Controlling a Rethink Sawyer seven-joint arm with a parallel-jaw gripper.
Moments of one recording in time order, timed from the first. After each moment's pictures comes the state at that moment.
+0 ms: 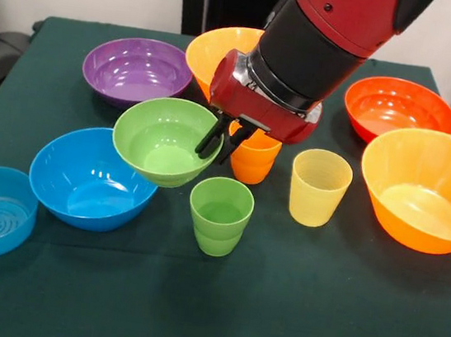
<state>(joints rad) 0.03 -0.30 -0.31 0.93 -0.23 0.92 1.78</state>
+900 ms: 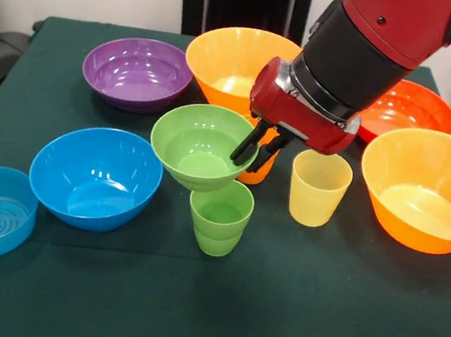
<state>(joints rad) 0.11 -0.25 -0.37 0.89 -0.17 0.94 1.87</state>
